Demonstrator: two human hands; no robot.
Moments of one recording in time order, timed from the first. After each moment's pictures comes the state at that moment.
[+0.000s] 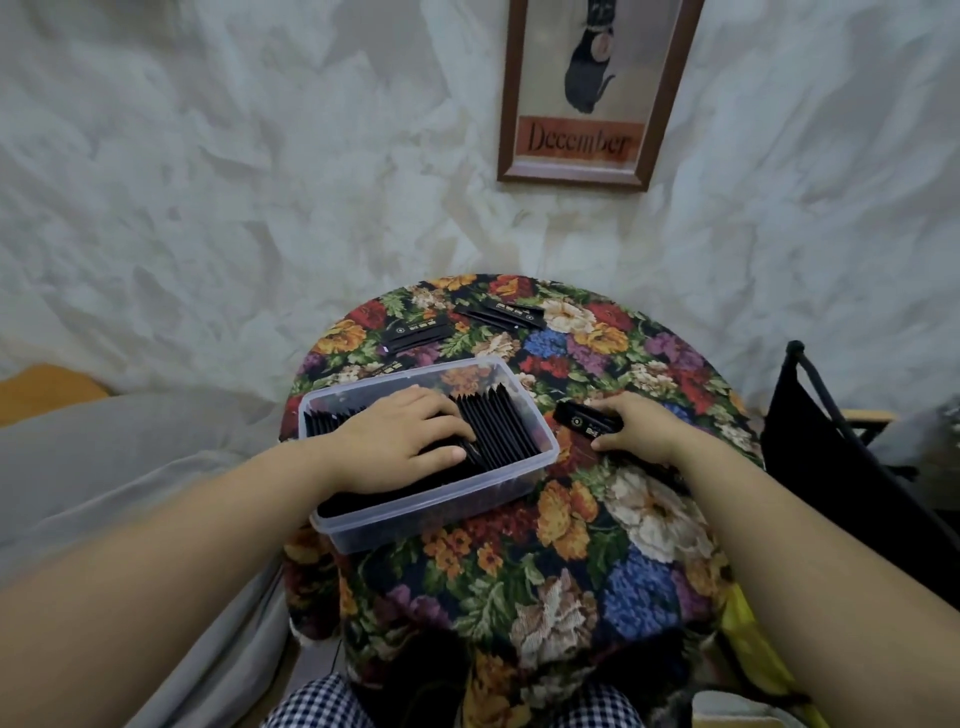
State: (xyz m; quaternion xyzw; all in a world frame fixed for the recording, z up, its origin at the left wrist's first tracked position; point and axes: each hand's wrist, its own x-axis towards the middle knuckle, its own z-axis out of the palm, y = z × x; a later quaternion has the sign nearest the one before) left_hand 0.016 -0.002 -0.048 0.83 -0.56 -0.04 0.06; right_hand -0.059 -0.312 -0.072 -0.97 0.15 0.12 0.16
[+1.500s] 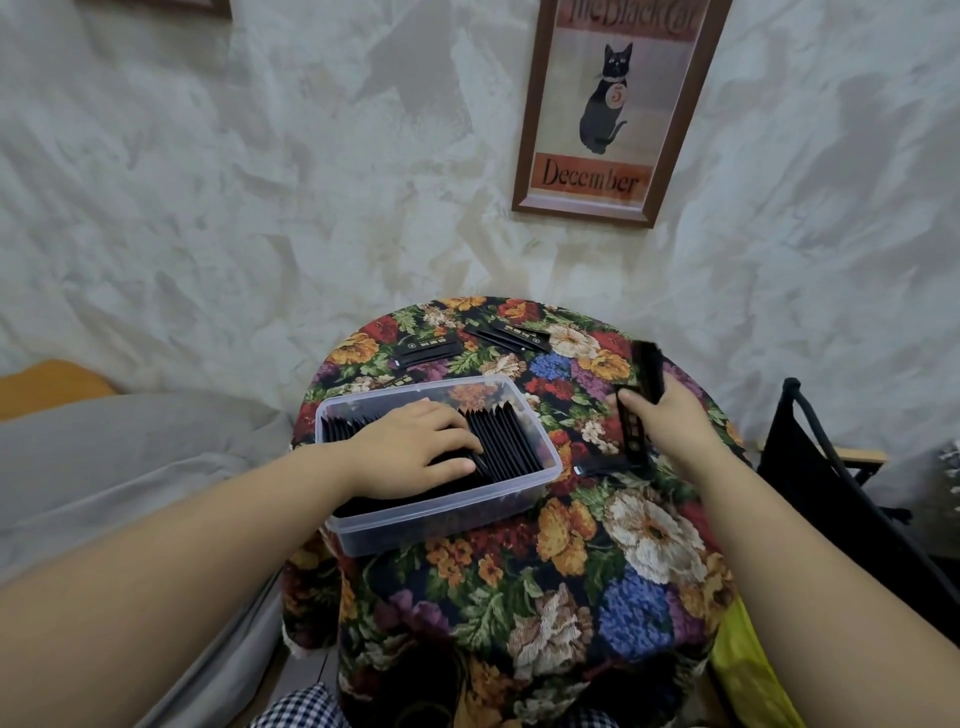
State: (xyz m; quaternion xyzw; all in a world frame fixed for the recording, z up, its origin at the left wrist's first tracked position) left_hand 0.013 -0.004 -0.046 0.84 -0.54 -0.04 0.07; right_hand -0.077 -0.296 -0.036 -0.85 0.22 -0.16 0.46
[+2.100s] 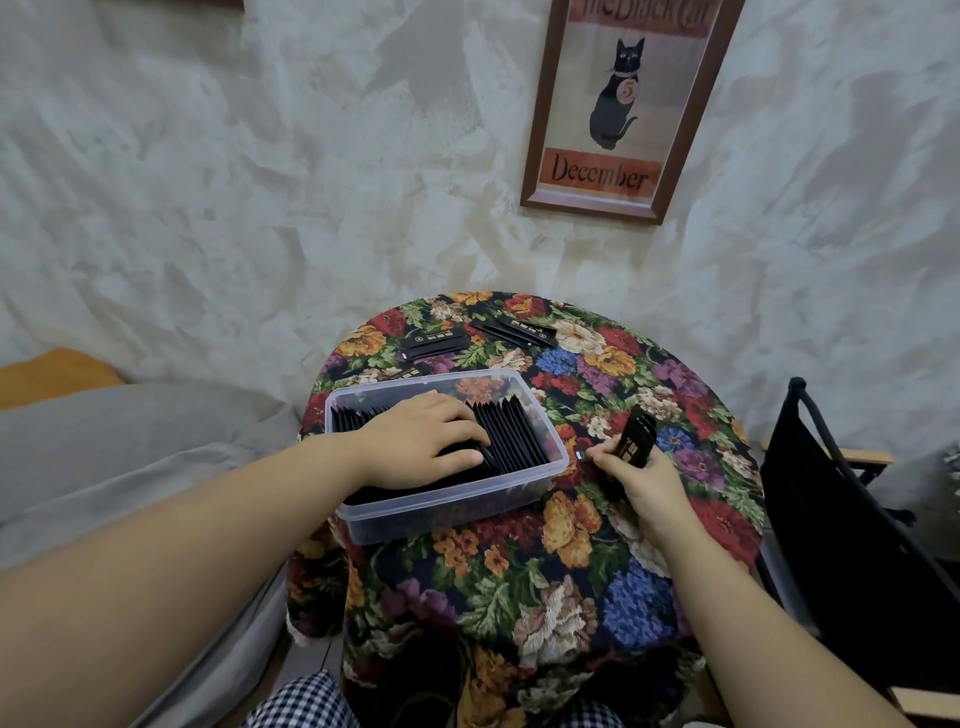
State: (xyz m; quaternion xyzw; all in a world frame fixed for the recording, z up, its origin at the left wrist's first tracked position) left_hand 0.012 -0.003 -0.047 0.84 -0.54 -0.04 0.07; right_hand -0.115 -0.250 -0.087 -0.72 0.24 -0.17 0.63
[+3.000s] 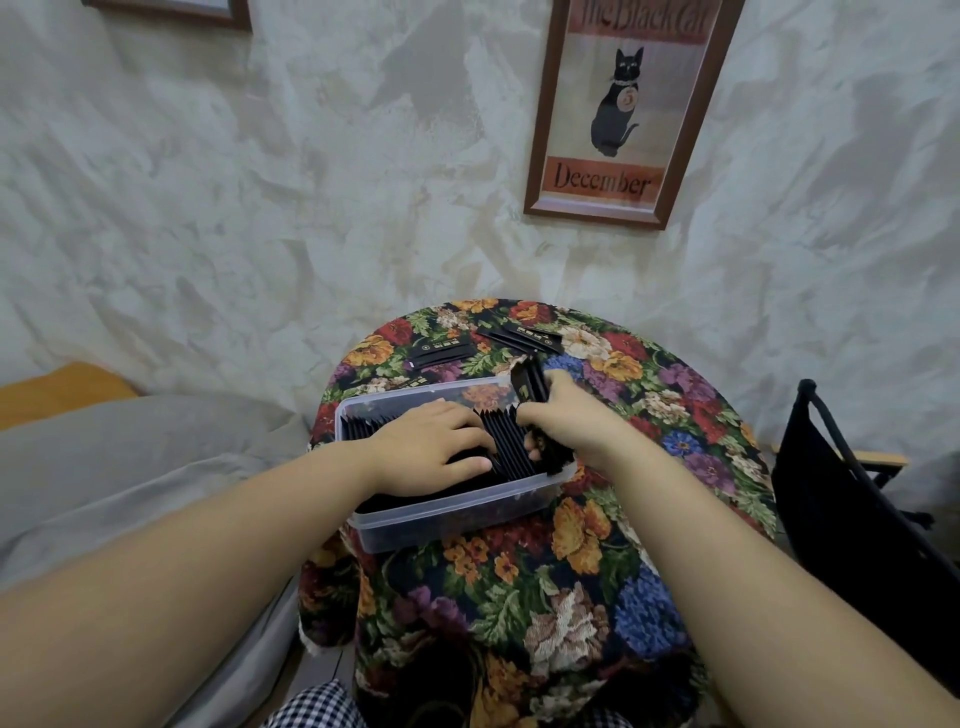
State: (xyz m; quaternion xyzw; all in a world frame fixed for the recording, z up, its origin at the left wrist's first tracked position) left_hand 0.011 -0.005 -0.045 0.84 -0.53 -0.04 0.06; right_hand -0.056 -0.181 -0.005 -0.82 0.16 0.05 0.55
